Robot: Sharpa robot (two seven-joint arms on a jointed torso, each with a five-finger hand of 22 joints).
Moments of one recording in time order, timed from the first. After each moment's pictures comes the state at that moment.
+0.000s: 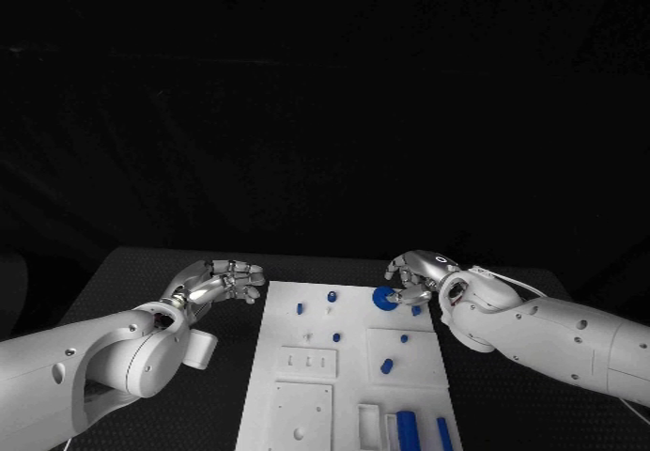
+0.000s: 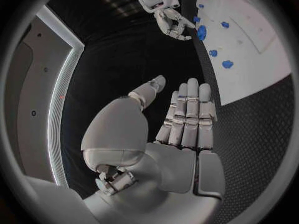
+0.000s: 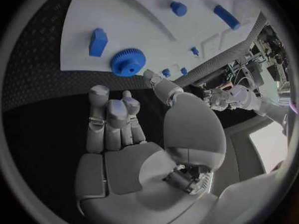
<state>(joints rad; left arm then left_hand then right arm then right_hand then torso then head) 1.33 -0.89 -0.17 1.54 -0.12 -0.38 0.31 1.14 -0.10 0.51 -0.24 0.13 0.79 0.19 0.36 0.43 1.14 0.14 0.12 0.07 1.00 0.07 0.53 0.55 0.05 0.83 -0.02 0.45 1.31 1.21 -0.76 -0.03 1.24 -1.48 -0.40 -0.16 1.06 -0.29 0.67 -0.20 0.12 0.89 0.12 0.29 0.47 1.11 0.01 1.20 1.01 1.30 -0.09 1.31 0.85 0.23 1.27 -0.04 0.85 1.31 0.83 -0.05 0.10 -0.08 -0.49</state>
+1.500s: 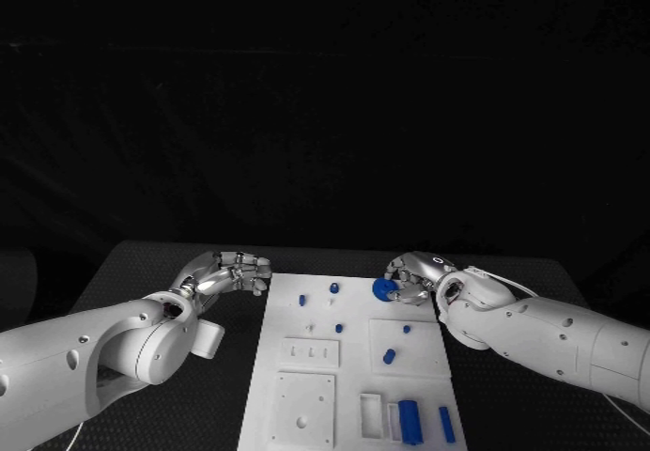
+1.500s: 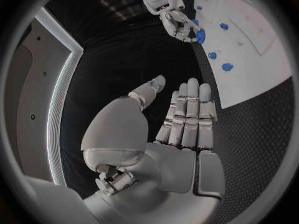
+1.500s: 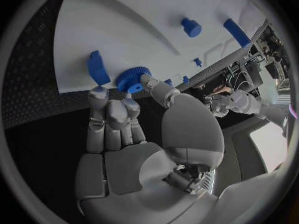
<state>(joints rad) 1.33 -0.88 -0.17 1.53 -0.13 -0.37 0.31 1.14 -0.10 0.51 -0.24 0.13 0.79 0.19 0.36 0.43 1.14 0.14 0.12 0.07 1.00 0.07 0.52 0.56 0.04 0.83 -0.02 0.45 1.31 1.18 -0.70 -0.03 1.15 -1.49 -0.39 -0.11 1.07 -0.25 0.72 -0.17 0.08 0.89 0.11 0.30 0.48 1.10 0.01 1.25 1.05 1.30 -0.10 1.33 0.90 0.21 1.26 -0.06 0.91 1.31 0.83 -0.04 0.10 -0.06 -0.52</state>
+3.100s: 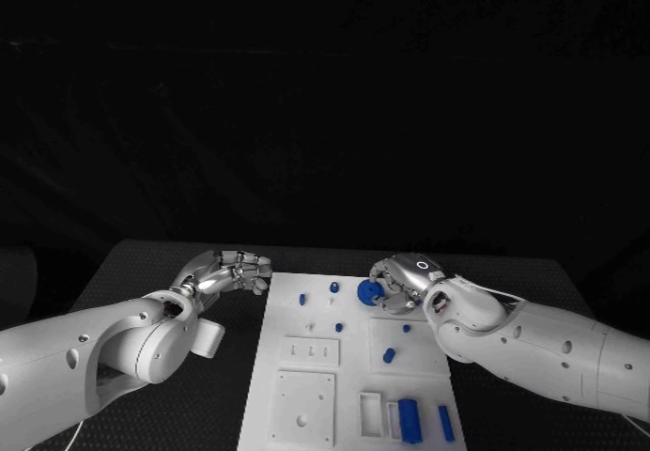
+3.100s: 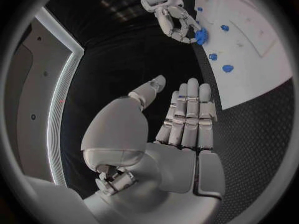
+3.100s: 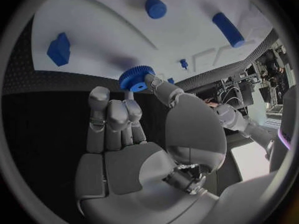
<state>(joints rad) 1.33 -0.89 -0.17 1.54 -0.14 -0.37 0.30 1.14 -0.10 0.51 -0.24 0.13 0.79 0.19 0.35 0.43 1.13 0.14 0.12 0.07 1.00 0.07 0.51 0.56 0.05 0.83 -0.02 0.45 1.31 1.16 -0.72 -0.02 1.32 -1.77 -0.48 -0.23 1.05 -0.25 0.78 -0.13 0.07 0.93 0.08 0.34 0.51 1.16 -0.02 1.28 1.11 1.30 -0.12 1.33 0.92 0.22 1.25 -0.05 0.94 1.31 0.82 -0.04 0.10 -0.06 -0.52</state>
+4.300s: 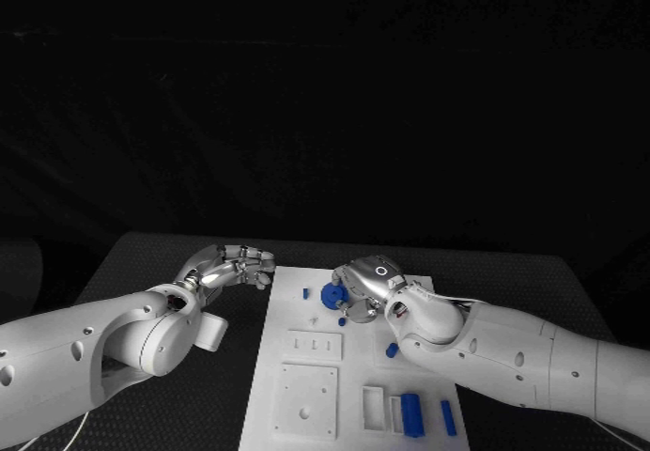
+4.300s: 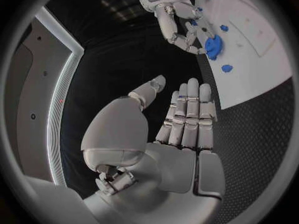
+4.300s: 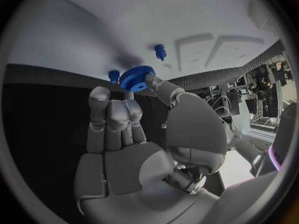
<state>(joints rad) 1.33 -0.88 -0.17 1.54 -0.14 -0.37 0.30 1.14 -0.10 0.51 -0.24 0.13 0.79 0.19 0.35 0.43 1.13 0.14 0.12 0.07 1.00 0.07 0.51 0.56 0.05 0.83 -0.02 0.45 1.31 1.14 -0.57 -0.05 1.29 -1.93 -0.51 -0.27 1.06 -0.28 0.80 -0.11 0.06 0.94 0.07 0.34 0.51 1.17 -0.02 1.27 1.10 1.31 -0.12 1.32 0.93 0.22 1.26 -0.05 0.94 1.31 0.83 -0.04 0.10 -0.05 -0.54</state>
